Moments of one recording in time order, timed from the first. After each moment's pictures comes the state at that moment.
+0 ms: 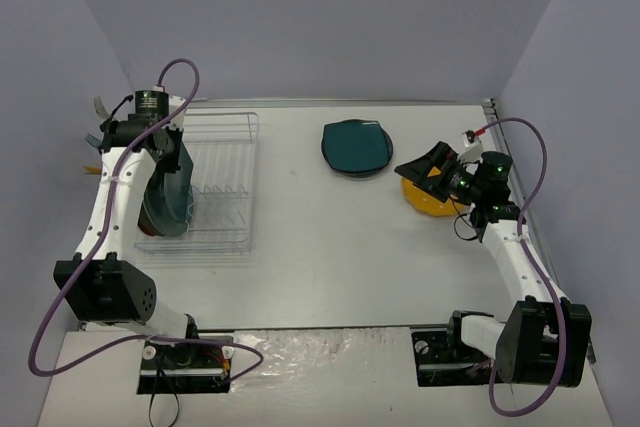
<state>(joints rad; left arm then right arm) -0.01 1.49 1.61 -1.07 -0.19 0.15 -0.08 1.14 0.71 0.03 -0.72 0.70</state>
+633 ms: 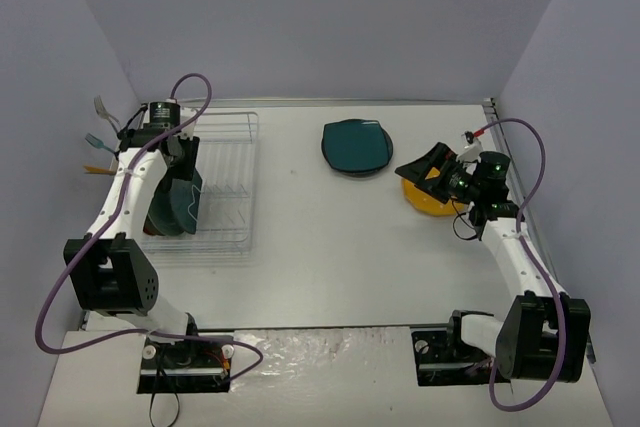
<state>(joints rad) -0.01 1.55 1.46 -0.91 -0.16 0.14 -0.08 1.16 0.71 0.01 -0.69 0.67</state>
